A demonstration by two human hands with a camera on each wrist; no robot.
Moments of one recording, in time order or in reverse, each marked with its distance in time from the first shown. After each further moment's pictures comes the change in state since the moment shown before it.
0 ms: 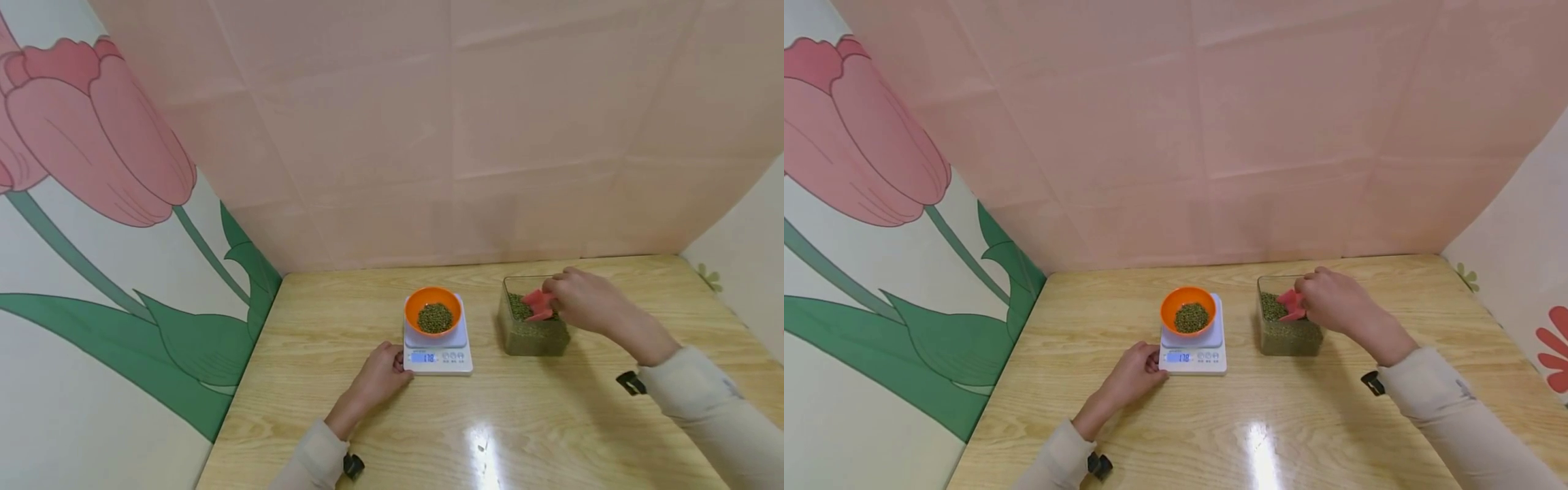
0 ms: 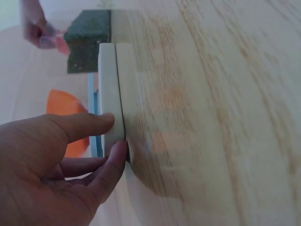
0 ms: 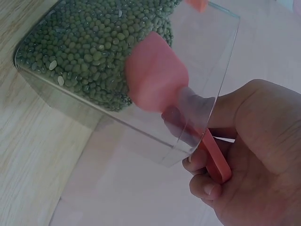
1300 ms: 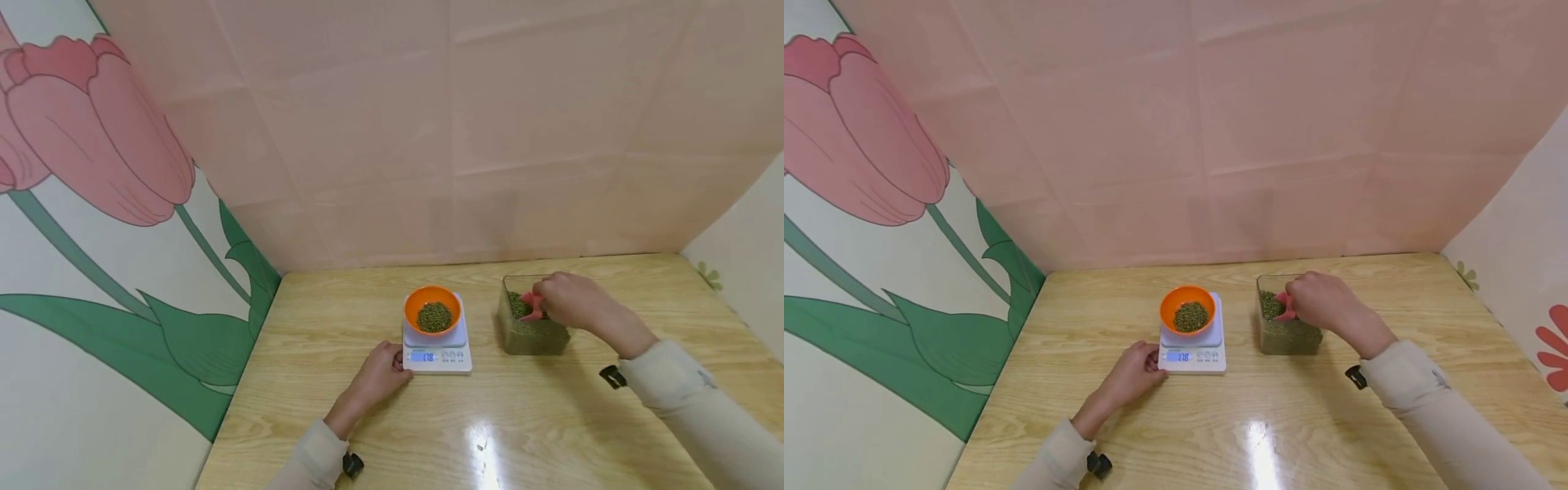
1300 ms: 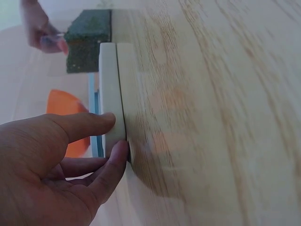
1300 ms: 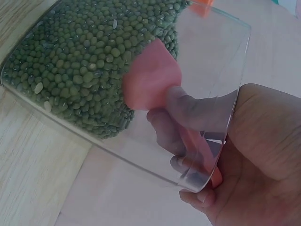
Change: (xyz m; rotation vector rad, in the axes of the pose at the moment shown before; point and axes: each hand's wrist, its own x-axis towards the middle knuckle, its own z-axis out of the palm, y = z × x) left_hand 0.001 0.000 -0.001 0.002 -0.010 -0.009; right_hand 0.014 -0.008 0.009 0.072 -0.110 0.035
